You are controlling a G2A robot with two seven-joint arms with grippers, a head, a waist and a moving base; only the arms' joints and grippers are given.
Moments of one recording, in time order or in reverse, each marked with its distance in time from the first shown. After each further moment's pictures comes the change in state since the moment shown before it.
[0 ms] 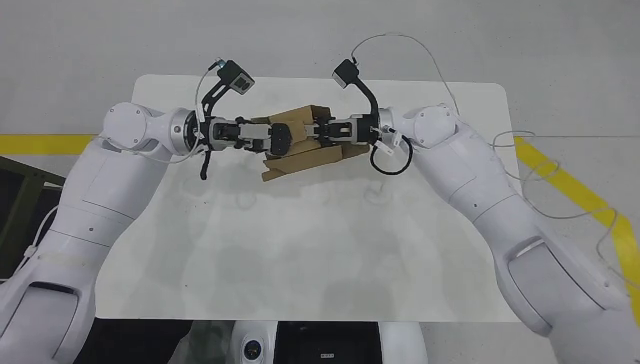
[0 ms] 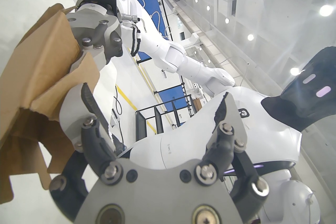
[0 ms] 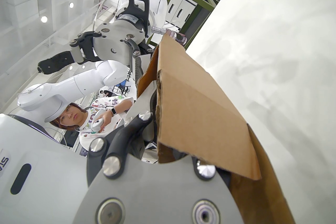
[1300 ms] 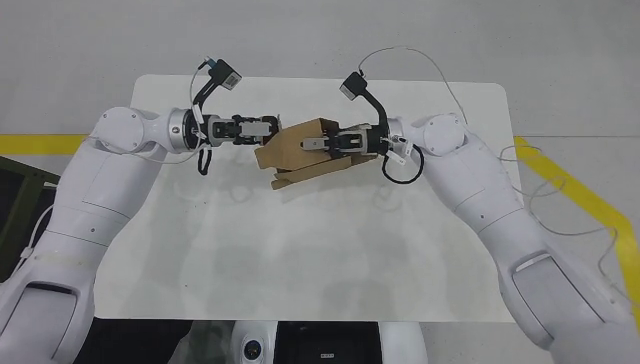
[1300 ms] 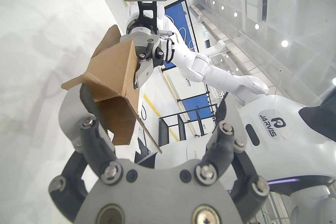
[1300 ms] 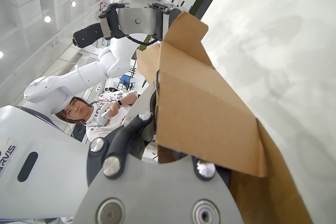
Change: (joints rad) left arm 0.004 0.006 -0.026 0.052 0.151 -0.083 0.083; right arm -0.096 0.032 0.124 -0.088 -0.045 0.064 0.107
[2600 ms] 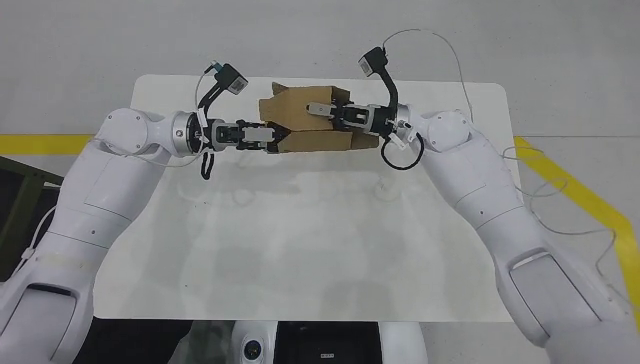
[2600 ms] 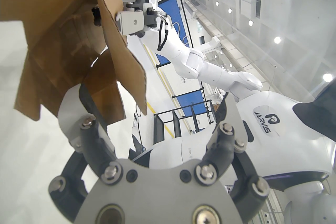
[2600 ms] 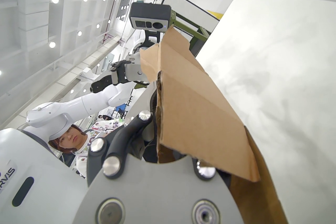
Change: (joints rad) left arm 0.006 0.007 0.028 -0.031 -0.043 0.017 -0.017; right arm 0.009 -0.024 0.070 0.055 -0.056 -0.056 -0.225
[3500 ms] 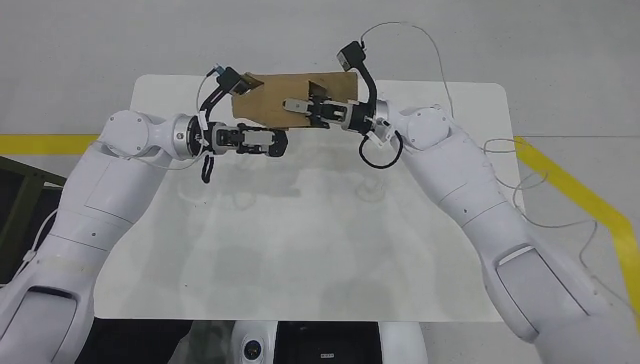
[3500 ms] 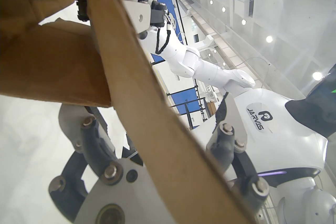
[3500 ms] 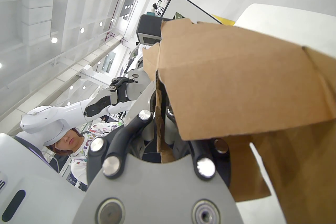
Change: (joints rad) left arm 0.014 -0.001 -0.009 -0.010 -0.015 0.012 -0.012; right arm 0.026 -0.063 -0.043 -0.003 -0.022 -0.008 -0.041
